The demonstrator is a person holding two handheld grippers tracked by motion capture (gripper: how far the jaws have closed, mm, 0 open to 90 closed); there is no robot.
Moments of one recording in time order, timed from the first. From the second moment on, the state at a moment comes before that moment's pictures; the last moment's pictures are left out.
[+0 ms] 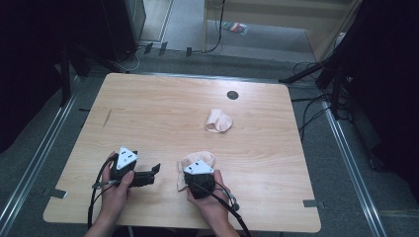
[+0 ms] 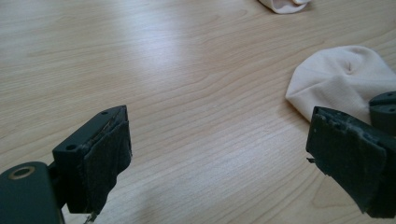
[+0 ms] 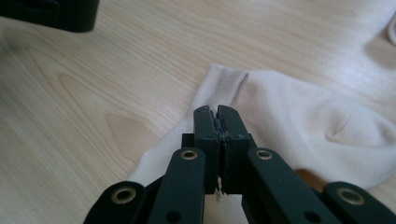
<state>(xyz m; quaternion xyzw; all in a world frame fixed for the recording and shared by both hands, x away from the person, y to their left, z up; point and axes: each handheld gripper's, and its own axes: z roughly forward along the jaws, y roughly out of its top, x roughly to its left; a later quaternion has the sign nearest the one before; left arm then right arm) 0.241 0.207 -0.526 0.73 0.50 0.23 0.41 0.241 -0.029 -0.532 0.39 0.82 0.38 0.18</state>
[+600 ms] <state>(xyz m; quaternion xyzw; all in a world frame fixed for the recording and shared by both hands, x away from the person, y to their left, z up) 0.237 0.267 -0.503 0.63 0.52 0.20 0.54 0.246 -0.020 -0.430 0.35 0.78 0.51 0.10</state>
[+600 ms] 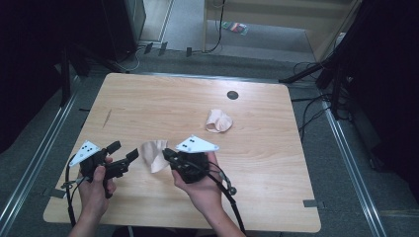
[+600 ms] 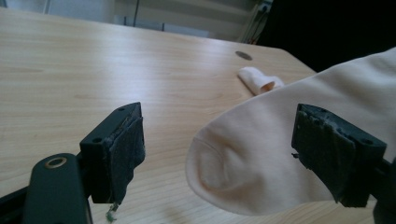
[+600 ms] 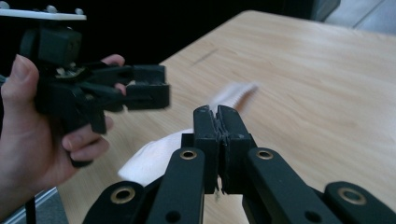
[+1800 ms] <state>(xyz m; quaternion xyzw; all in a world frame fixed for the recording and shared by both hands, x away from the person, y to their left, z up) 0.271 0.199 -0.548 0.76 0.50 0.13 0.39 0.265 -0.104 -0.542 0.47 0.79 0.37 0.14</state>
